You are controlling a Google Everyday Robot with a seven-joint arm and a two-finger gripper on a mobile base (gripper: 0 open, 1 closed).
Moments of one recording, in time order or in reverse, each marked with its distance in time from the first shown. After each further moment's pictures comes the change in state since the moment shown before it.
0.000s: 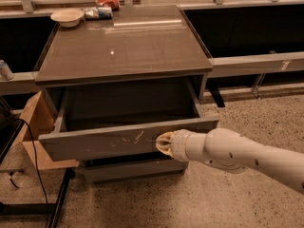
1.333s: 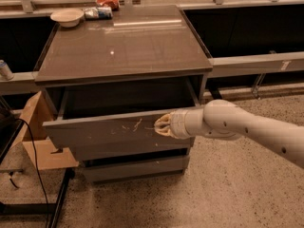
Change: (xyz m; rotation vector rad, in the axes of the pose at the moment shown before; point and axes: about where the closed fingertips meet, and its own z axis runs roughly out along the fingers) arm 0.003 -0.056 0.026 -0.086 -0.058 -0.129
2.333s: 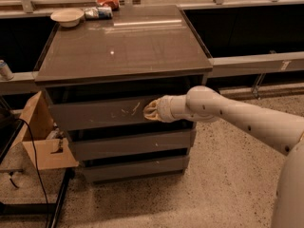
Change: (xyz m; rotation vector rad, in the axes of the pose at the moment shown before) arm 0.003 -0.063 0.066 0.037 -0.035 -0.066
